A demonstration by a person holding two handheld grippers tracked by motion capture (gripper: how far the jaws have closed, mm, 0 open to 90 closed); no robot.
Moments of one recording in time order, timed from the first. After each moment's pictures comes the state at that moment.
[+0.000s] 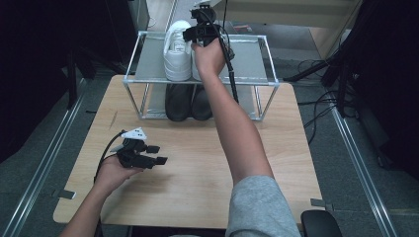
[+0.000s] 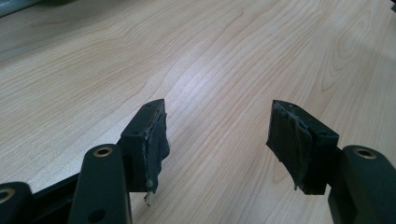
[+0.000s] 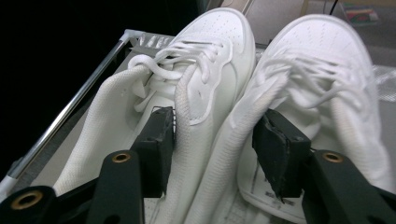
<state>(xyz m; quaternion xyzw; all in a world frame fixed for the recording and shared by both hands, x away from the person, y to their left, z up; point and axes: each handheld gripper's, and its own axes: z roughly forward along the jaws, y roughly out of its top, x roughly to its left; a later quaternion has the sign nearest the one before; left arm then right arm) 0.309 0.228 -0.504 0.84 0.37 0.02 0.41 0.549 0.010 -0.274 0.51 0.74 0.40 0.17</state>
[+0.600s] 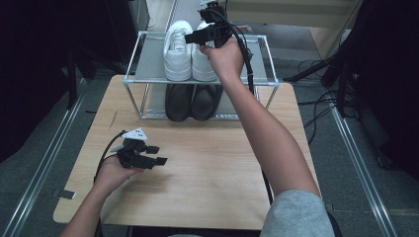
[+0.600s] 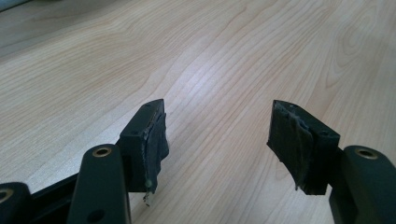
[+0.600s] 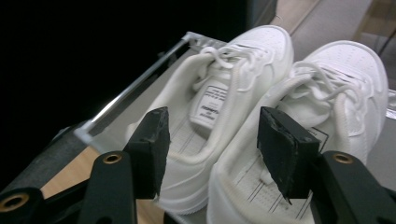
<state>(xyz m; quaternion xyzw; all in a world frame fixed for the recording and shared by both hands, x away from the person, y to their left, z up) 0.308 0.228 -0.504 0.84 0.37 0.02 0.40 0.502 -0.023 -0.247 0.41 0.78 0.46 0.14</state>
